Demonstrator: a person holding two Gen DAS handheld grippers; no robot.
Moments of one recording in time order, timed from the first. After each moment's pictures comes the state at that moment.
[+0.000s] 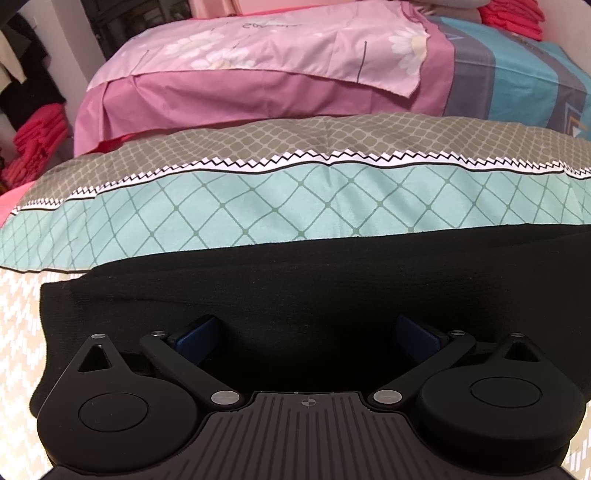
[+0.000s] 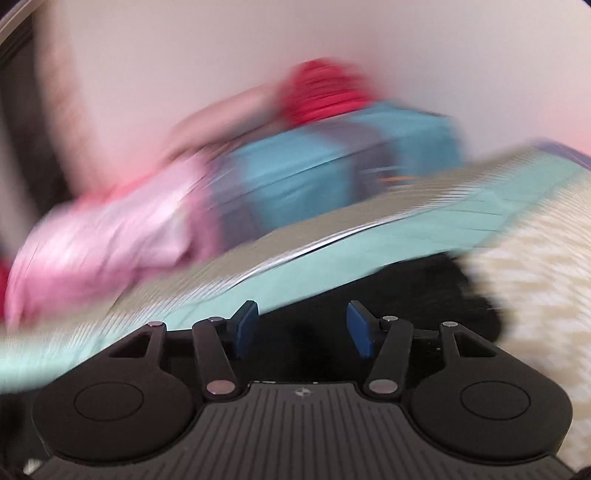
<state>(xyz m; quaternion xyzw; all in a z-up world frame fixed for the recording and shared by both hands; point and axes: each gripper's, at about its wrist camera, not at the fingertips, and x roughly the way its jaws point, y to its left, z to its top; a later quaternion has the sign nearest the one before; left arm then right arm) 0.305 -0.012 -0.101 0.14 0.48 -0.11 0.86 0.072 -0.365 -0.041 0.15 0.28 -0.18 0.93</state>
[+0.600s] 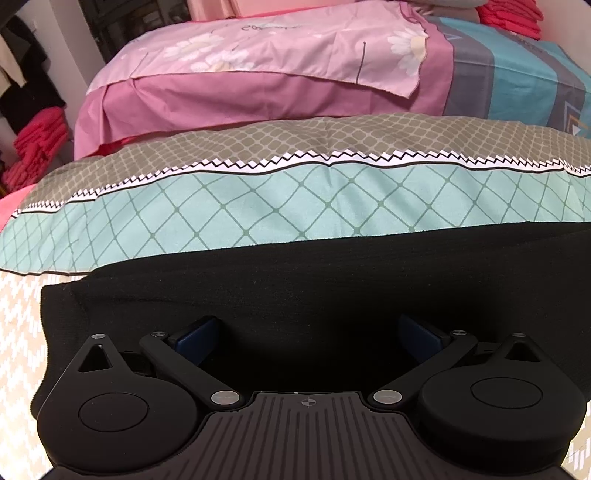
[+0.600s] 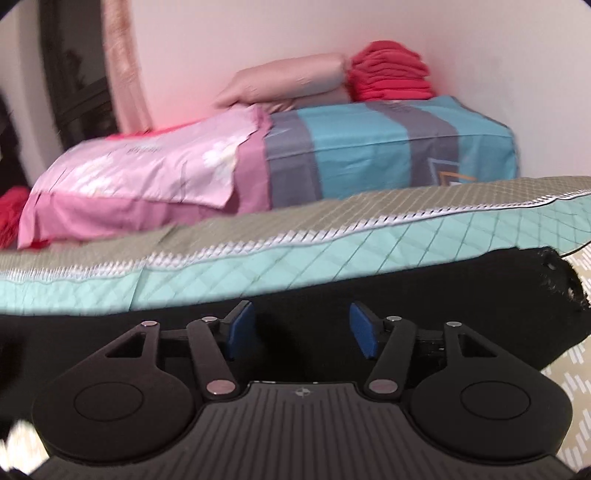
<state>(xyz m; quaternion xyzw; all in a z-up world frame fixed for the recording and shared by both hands) 0.303 -0.012 -0.102 0.15 0.48 -0.11 0.86 0.114 -0.341 -0.064 0.11 0.32 -0.17 0.92</state>
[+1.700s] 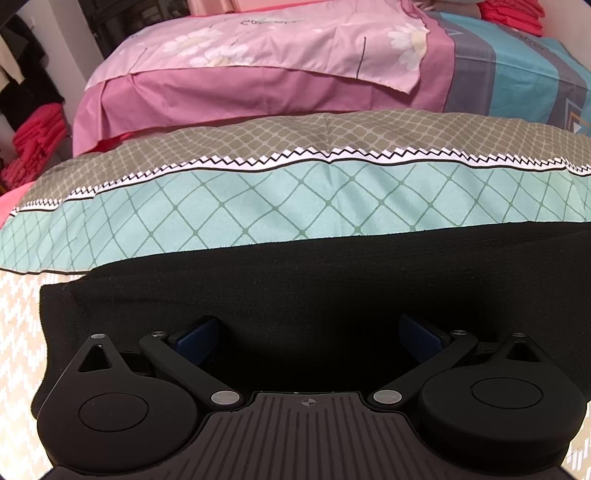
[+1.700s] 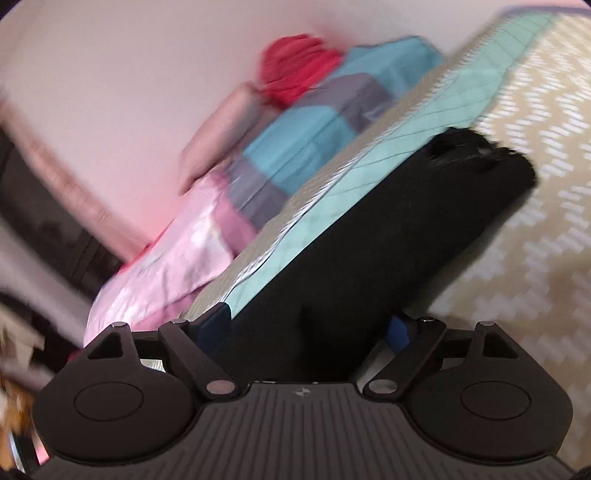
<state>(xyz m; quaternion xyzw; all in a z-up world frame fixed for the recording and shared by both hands) 0.306 -0.013 -0.101 0.15 0.49 -0.11 0.85 0.029 -0.397 -0.080 0.39 0.21 -0.16 0.88</state>
